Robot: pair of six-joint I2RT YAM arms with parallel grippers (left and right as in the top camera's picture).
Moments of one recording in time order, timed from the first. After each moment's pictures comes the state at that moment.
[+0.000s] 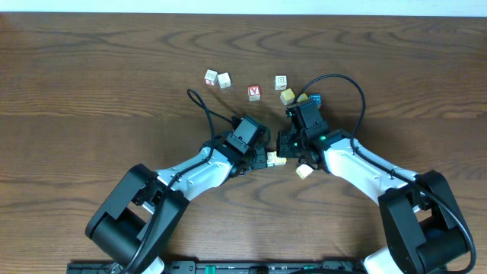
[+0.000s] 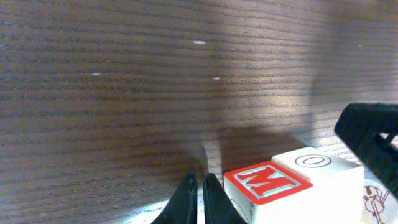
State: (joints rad) left arm -0.67 1.79 0.90 -0.20 0.10 -0.73; right arm 0.47 1.71 0.89 -0.28 -0.13 0.48
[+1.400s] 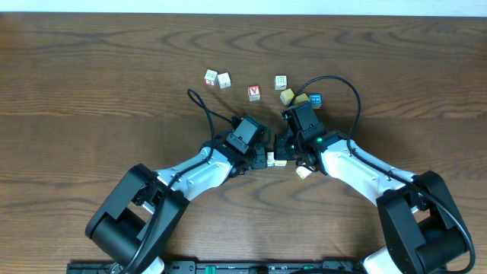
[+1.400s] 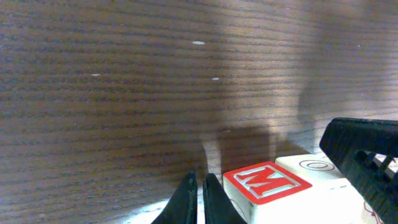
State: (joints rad) left arm -0.67 1.79 0.90 -0.20 0.10 -0.73; right arm 0.49 1.71 0.89 -0.29 -0.13 0.48
